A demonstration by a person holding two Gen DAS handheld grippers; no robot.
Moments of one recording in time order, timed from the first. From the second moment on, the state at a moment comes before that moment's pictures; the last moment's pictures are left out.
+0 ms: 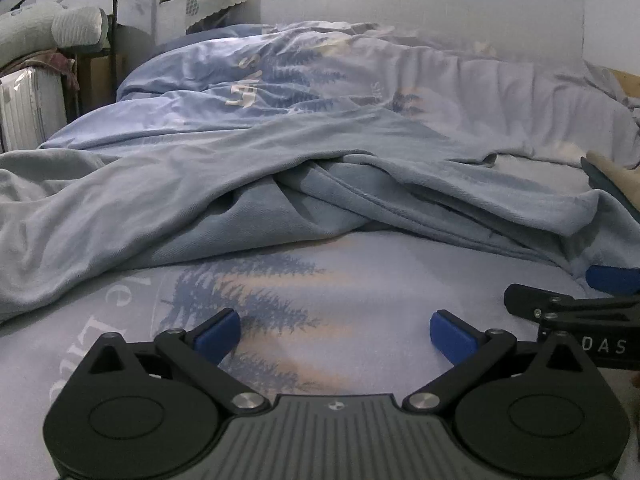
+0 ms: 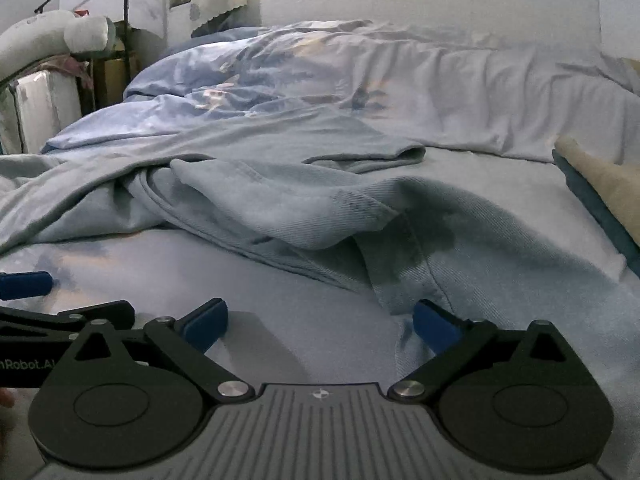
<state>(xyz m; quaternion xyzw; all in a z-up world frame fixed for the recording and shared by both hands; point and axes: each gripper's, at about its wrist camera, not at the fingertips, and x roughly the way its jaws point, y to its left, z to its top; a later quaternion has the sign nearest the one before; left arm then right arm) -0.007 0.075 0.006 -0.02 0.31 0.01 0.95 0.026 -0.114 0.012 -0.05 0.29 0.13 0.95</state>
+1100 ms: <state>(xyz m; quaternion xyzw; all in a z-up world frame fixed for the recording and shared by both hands) -0.003 0.071 0.005 -0.03 0.31 0.01 0.95 0.031 -0.117 0.007 -0.05 0.29 0.13 0.95</state>
